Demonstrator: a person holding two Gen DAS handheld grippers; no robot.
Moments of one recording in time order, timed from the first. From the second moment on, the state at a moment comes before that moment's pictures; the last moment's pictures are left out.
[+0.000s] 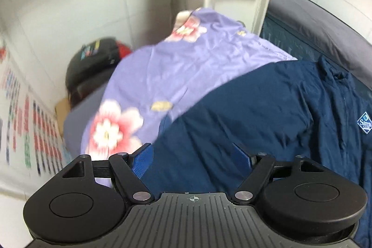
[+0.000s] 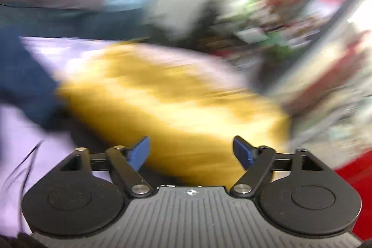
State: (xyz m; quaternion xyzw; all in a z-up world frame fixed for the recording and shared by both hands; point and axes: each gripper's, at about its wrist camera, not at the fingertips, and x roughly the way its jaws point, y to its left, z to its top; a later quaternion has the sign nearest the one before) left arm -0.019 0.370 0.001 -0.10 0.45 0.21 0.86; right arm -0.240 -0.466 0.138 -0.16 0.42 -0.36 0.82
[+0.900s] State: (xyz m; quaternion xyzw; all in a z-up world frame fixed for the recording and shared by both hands) left arm -0.109 0.211 -0.167 0.15 0.51 -0.01 0.85; right arm -0.092 -0.214 -0.160 -0.08 0.49 0.18 0.85
